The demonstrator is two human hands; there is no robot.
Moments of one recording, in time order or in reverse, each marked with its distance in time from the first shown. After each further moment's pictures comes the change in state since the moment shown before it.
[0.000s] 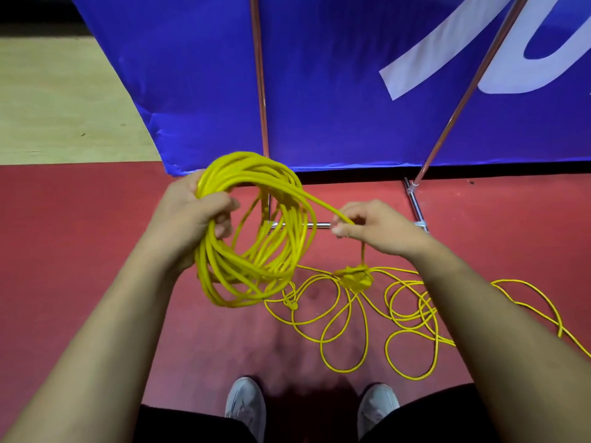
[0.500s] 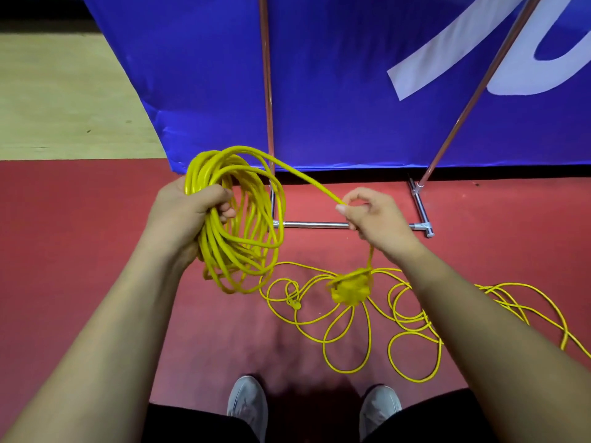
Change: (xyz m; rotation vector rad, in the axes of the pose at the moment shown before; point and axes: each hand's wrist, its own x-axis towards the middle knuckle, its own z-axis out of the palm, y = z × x) left_hand 0.009 -0.008 -0.011 -0.094 0.217 -0.078; right_hand 0.009 -0.009 0.020 0.366 0.325 0.141
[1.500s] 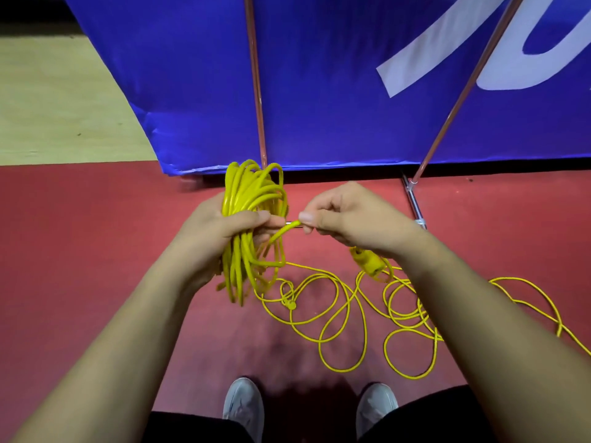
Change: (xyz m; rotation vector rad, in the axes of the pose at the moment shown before) left_hand -0.026 -0.010 0.034 0.050 -0.344 -0.094; right_hand -0.030 -0.078 0.000 -0.124 -0.432 -0.124
